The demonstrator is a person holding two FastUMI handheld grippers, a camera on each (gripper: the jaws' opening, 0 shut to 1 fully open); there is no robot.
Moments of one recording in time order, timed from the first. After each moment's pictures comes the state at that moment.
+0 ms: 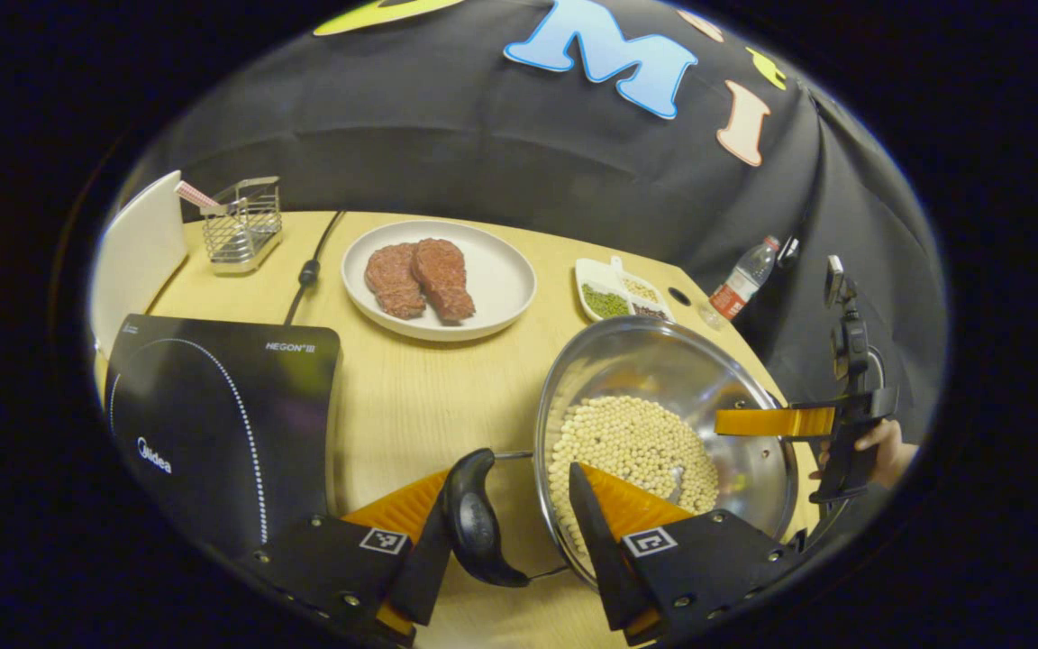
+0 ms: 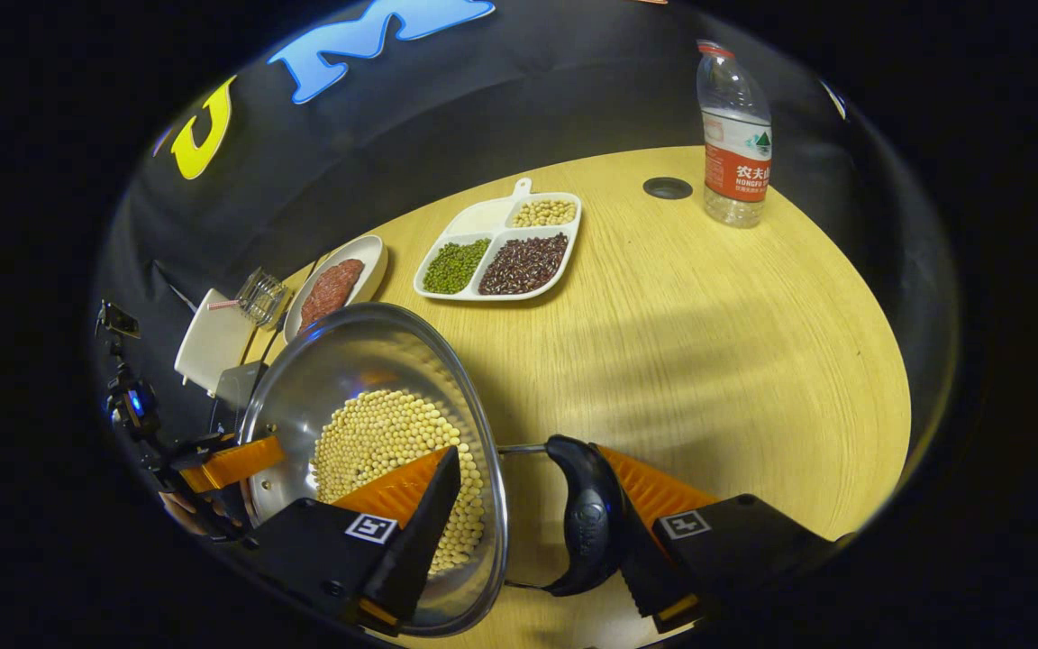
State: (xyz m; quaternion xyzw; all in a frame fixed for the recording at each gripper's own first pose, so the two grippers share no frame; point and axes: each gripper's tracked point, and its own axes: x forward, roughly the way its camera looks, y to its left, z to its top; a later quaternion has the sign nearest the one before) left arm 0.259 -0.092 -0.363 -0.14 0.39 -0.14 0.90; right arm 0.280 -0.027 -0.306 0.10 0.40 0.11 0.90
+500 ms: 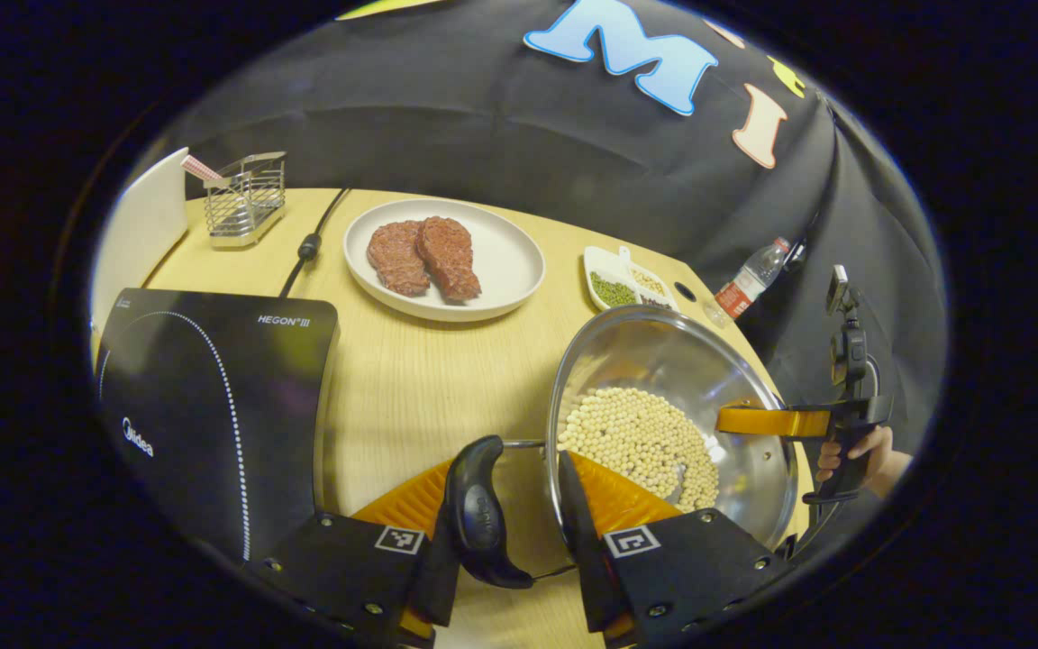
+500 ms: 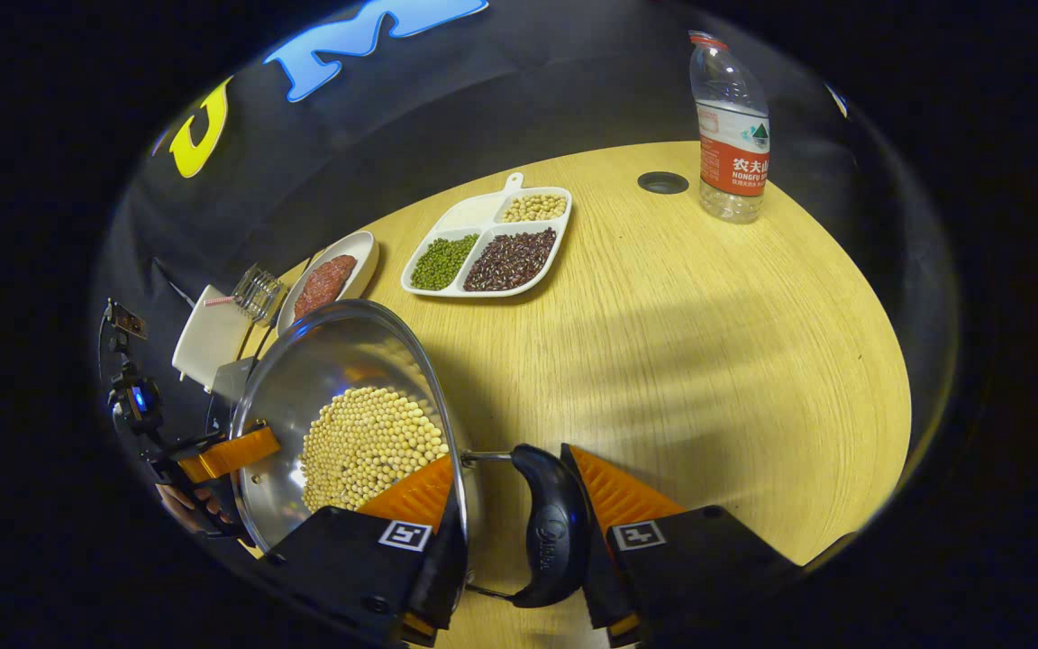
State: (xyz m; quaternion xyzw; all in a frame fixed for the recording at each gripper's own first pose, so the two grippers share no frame) left arm 0.259 -0.093 -0.376 -0.17 0.41 -0.14 0.89; right arm 0.280 -0.037 -0.311 0.10 0.41 0.11 0.90
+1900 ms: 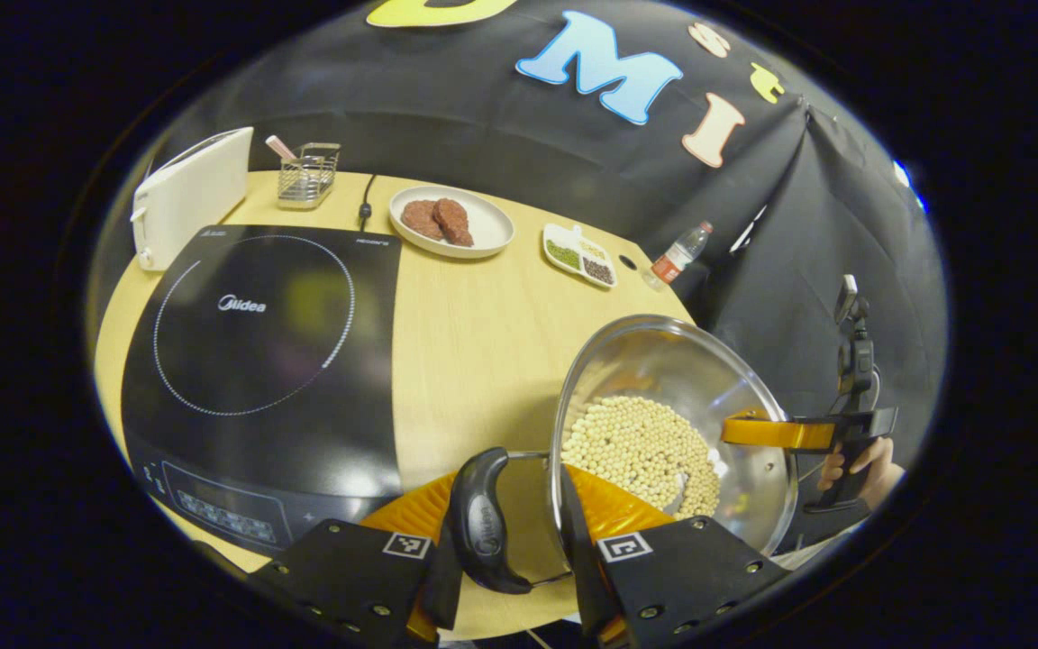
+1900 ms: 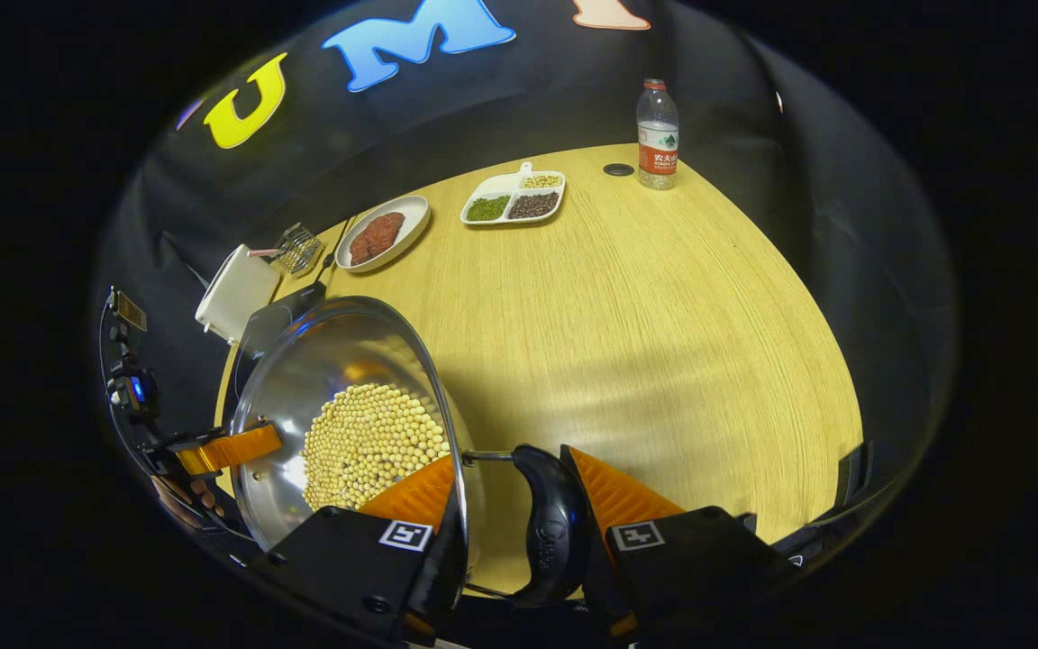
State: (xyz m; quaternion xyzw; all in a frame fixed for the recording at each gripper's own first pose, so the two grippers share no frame) left arm 0.083 -0.055 -0.301 -0.19 0.42 -0.18 0.87; right arm 0.062 0.001 -0.259 0.08 0.42 0.06 0.90
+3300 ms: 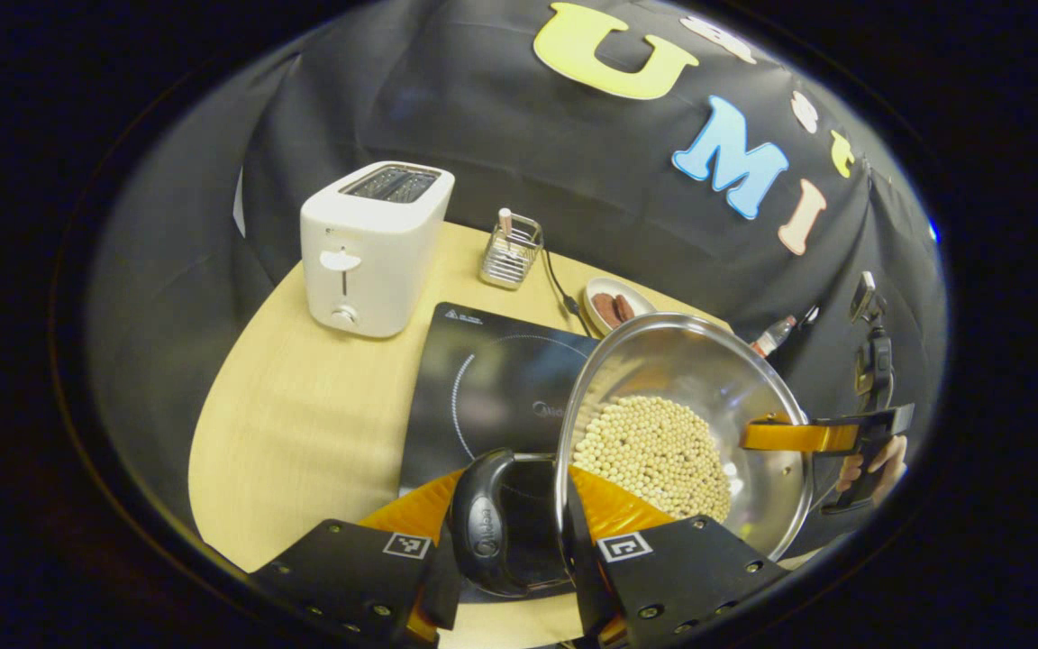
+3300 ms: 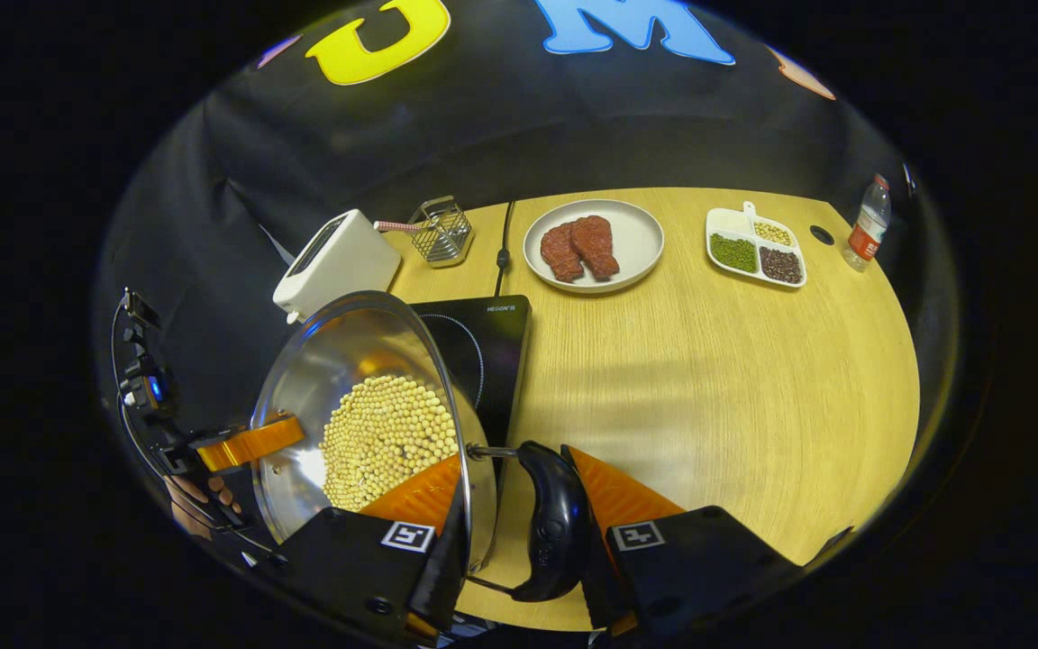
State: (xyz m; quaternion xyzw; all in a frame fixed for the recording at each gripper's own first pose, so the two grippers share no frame) left arm 0.127 0.238 -0.288 -0.20 0.38 -0.06 0.90; right arm 0.147 0.279 -0.221 0.04 0.42 0.17 0.89
